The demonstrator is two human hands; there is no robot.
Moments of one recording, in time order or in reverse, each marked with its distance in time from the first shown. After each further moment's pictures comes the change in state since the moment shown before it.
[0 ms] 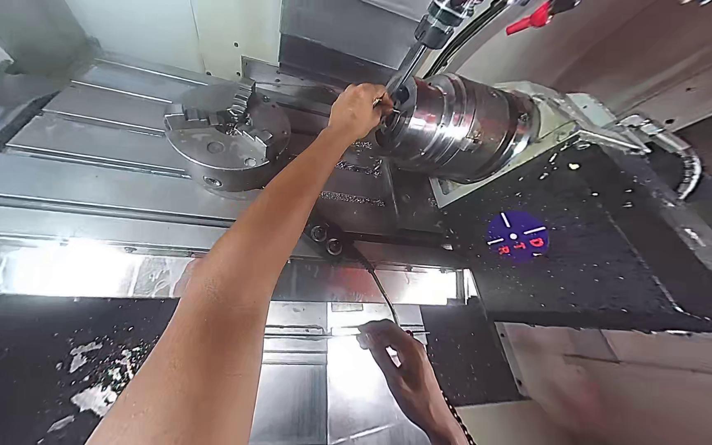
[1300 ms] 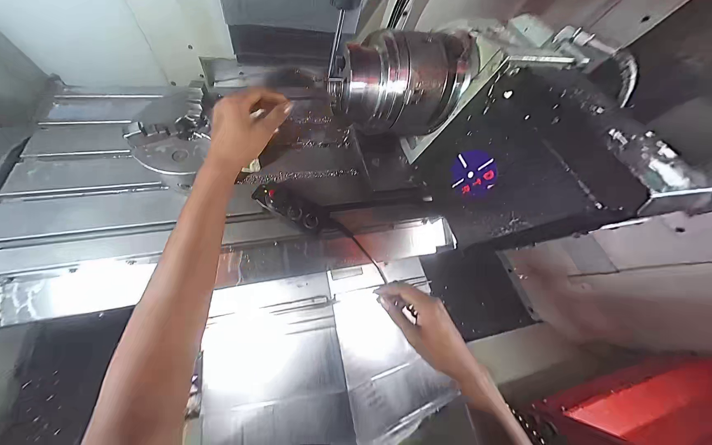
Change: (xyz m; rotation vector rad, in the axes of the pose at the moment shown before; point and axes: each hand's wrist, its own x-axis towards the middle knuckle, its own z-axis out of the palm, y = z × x) left_hand -0.128 0.016 -0.078 -0.125 0.089 -0.052; right_hand -0.030 -0.007 -0.054 -0.239 0.019 0.033
